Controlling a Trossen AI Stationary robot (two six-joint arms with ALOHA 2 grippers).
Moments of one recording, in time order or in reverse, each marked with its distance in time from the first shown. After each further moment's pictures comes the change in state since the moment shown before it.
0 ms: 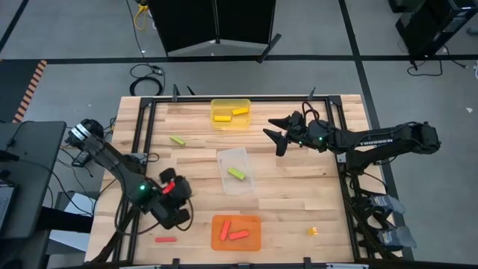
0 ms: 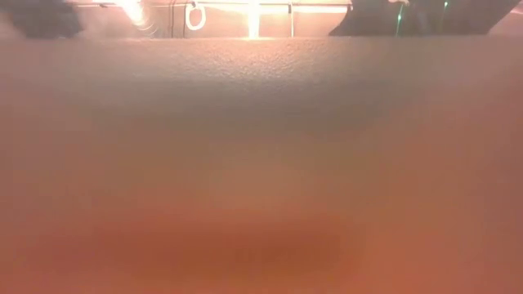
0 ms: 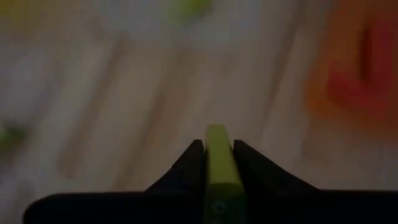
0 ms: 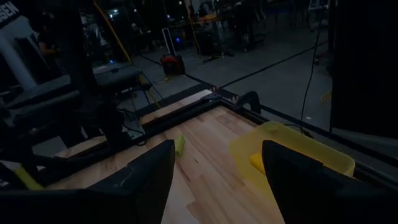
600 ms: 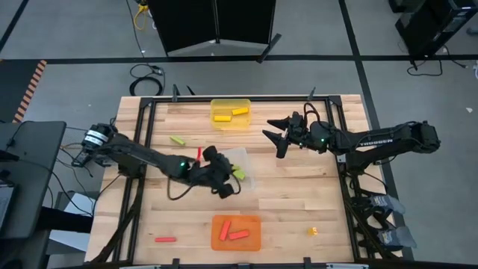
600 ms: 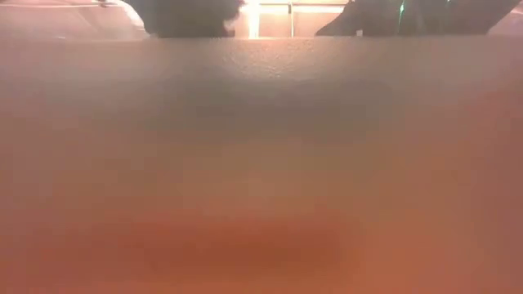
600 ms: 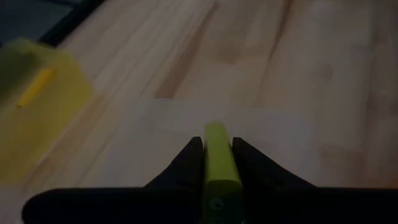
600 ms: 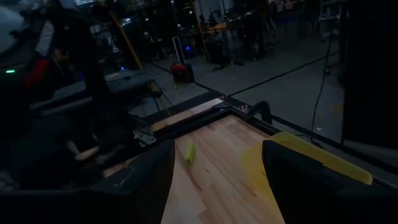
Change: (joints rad) left arm 0.439 0.189 -0.034 0.749 -0.060 0.625; right arm 0.031 0.000 0.000 0.050 -0.003 -0.024
